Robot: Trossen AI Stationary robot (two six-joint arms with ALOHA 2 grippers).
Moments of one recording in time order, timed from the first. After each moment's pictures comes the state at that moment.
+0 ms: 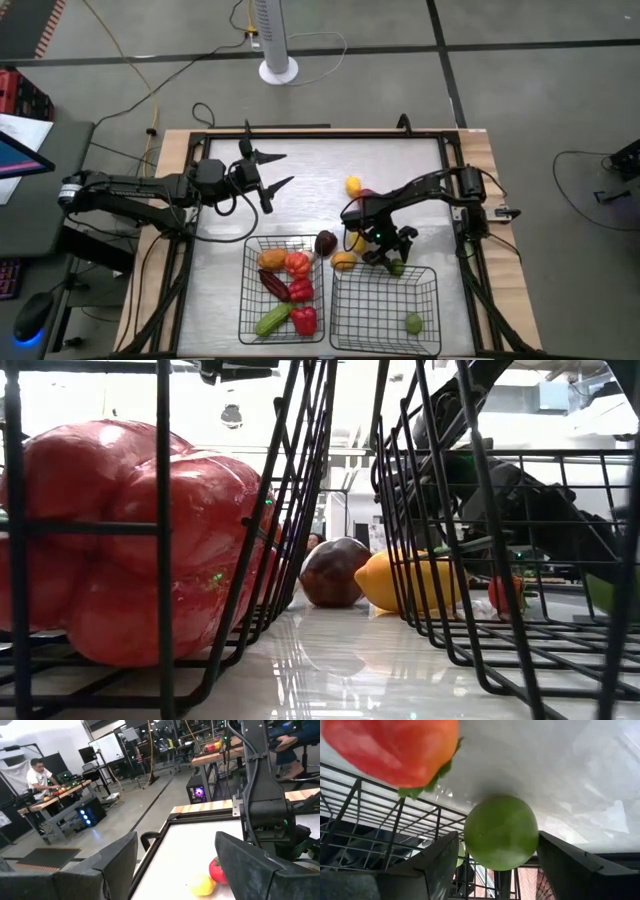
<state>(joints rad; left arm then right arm) 0.05 1.01 0.79 0.17 -0.37 0.28 -0.01 1.99 1.13 -1.18 -0.73 0.72</state>
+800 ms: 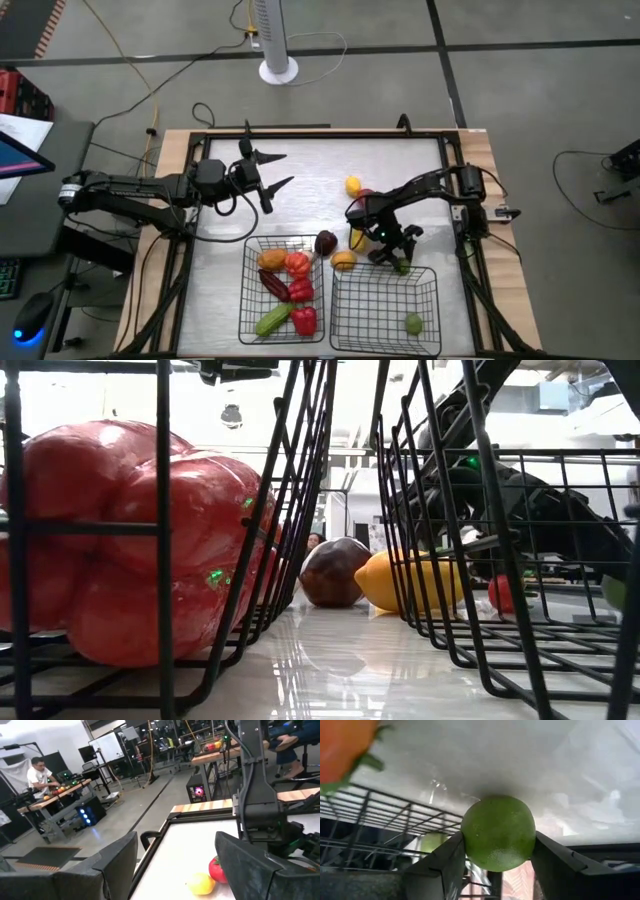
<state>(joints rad) 0.05 1.01 0.79 0.17 -0.37 0.28 -0.04 1.98 1.07 -1.22 -0.72 0.66</state>
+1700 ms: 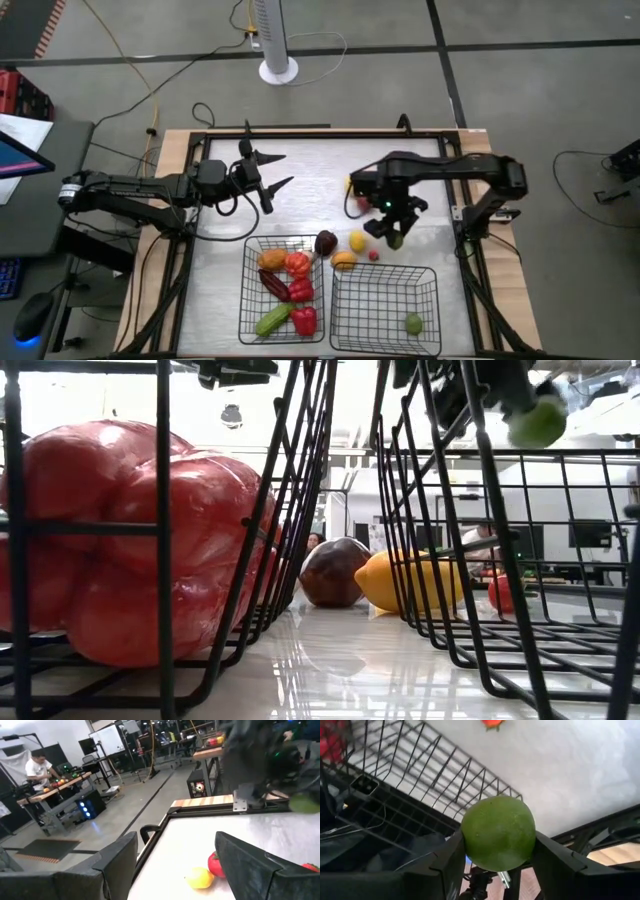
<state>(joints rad) 0.05 1.01 0.79 0.14 -0.39 0.25 -0.07 1.65 1.49 -1.56 -0.56 0.82</state>
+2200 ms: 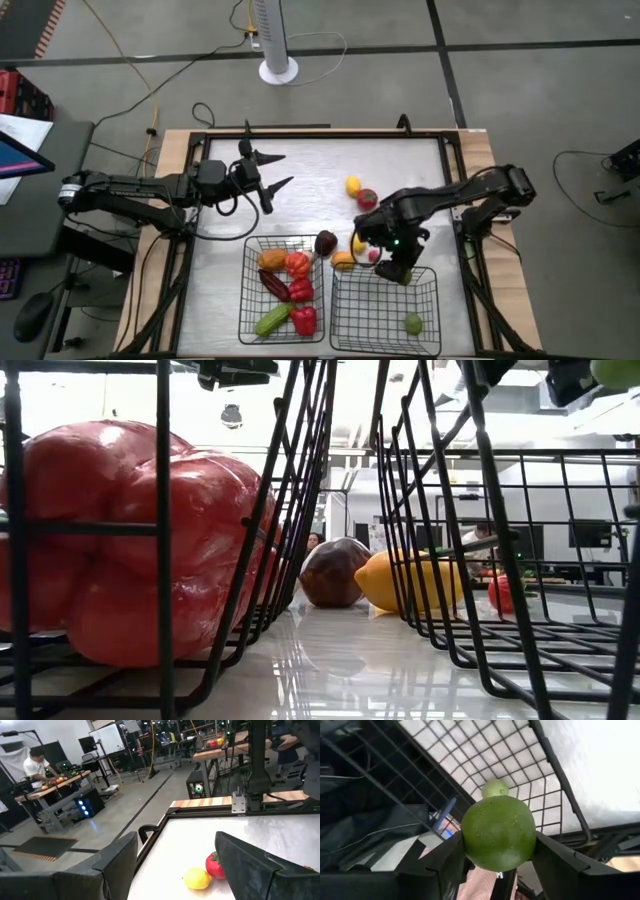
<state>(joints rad) 0.05 1.01 0.79 0.14 -0.39 0.22 0.22 1.65 1.49 -1.41 -0.63 0.87</state>
